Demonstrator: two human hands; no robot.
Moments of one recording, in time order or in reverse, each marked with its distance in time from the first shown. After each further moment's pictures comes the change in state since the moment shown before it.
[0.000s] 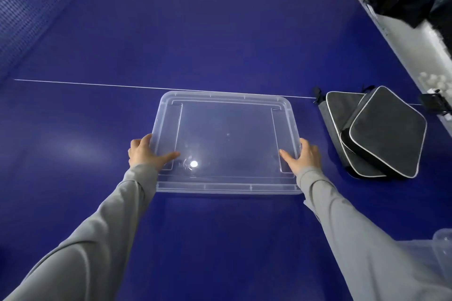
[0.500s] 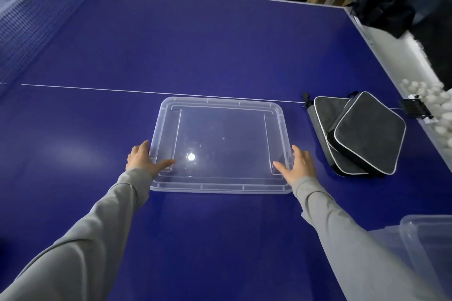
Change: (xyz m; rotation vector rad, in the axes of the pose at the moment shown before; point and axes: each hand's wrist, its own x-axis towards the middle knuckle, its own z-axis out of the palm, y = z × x) left_hand -0.015 -0.015 -0.012 0.104 -0.064 0.043; right_hand -0.039 0.007 -0.024 -0.104 -0.047 -0.115
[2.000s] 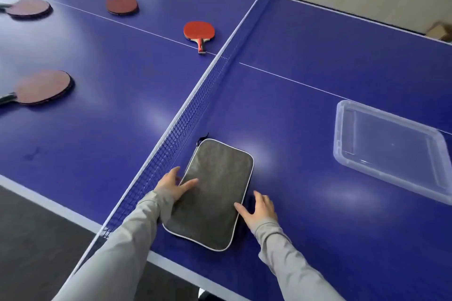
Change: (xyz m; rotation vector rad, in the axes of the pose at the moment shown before) left_hand -0.156 -0.424 -0.300 -0.241 -0.128 -0.287; right_hand -0.436 -0.356 0.266 -0.065 -0.426 -0.260
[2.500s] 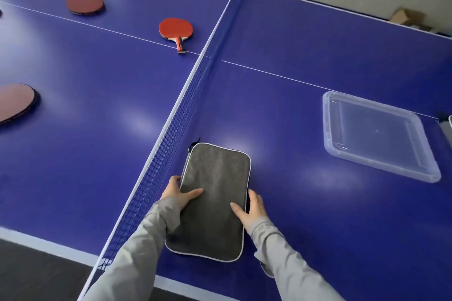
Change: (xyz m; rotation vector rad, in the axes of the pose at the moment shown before) left_hand 0.021 0.012 0.017 -0.257 -0.046 -0.020; right_hand 0.000 -0.028 0.005 0.334 -0.031 0.026
